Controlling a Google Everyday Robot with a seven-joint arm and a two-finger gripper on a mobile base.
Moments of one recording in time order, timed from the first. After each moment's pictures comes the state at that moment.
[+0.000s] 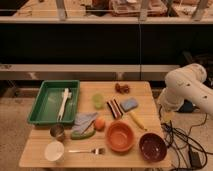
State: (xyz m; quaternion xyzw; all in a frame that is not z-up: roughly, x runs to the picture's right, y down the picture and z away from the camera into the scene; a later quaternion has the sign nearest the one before) arm 0.286 0.106 0.684 -0.28 0.02 0.02 0.96
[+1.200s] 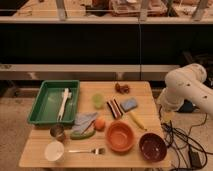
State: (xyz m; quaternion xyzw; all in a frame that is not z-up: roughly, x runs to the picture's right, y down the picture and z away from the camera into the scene) arm 0.286 0.106 0.684 -0.28 0.02 0.02 0.96
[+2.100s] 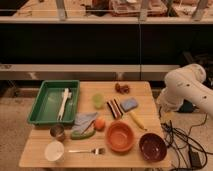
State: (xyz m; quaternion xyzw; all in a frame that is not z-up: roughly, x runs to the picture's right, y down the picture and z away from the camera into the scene) arm 0.275 0.109 0.682 -0.28 0.01 0.00 0.96
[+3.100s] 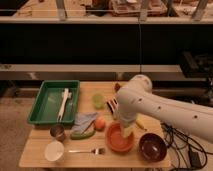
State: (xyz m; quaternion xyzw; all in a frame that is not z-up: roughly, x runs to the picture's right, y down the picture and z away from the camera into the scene) arm 0.045 0.172 0.654 -0.30 -0.12 -0.18 0.93
